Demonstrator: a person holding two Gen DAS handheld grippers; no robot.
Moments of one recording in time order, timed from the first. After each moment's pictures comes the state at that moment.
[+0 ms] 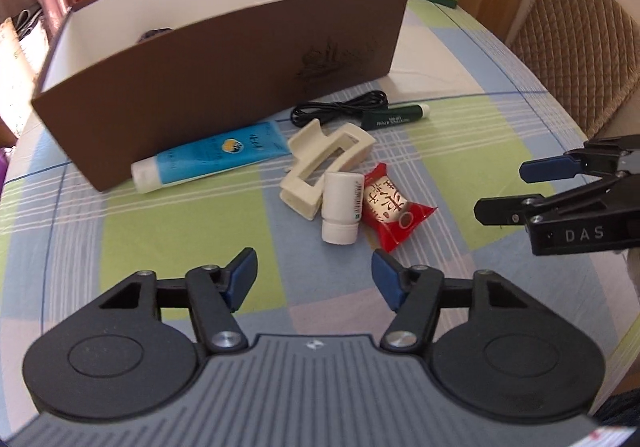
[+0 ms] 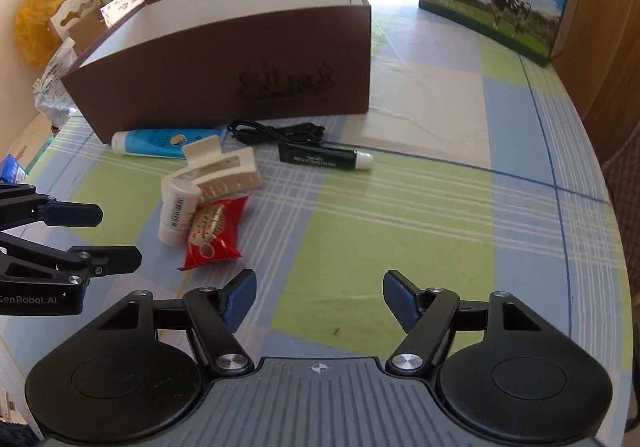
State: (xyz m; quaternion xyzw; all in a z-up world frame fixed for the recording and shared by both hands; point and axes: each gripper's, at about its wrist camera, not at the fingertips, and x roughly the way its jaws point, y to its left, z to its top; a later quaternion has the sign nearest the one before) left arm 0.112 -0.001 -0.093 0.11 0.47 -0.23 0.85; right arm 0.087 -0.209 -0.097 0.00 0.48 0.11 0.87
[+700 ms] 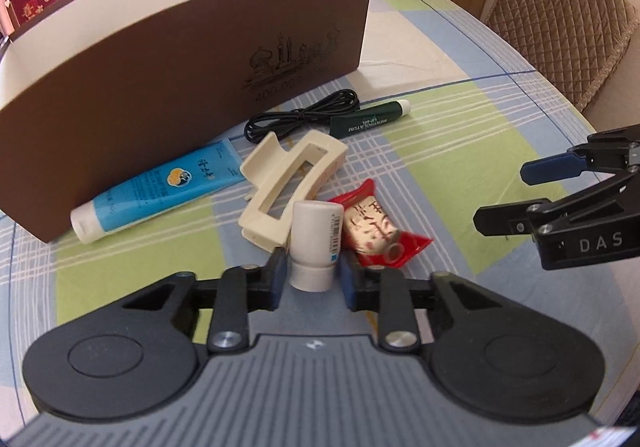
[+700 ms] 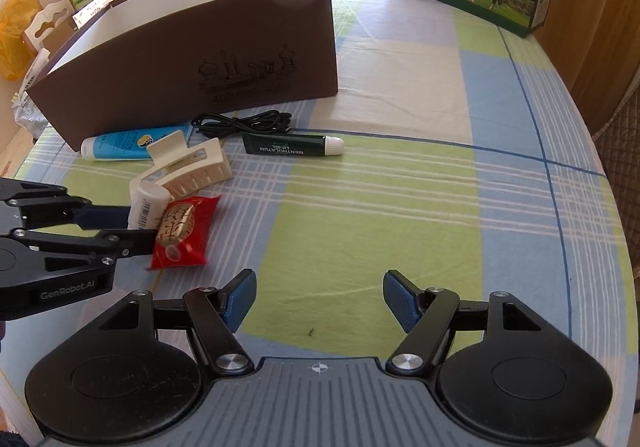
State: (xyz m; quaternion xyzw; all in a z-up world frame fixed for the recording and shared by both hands) left arm 0.135 -0.029 -0.115 0.14 0.46 -0.27 0.84; right arm 0.096 -0.220 -0.105 0.02 0.49 0.08 0.87
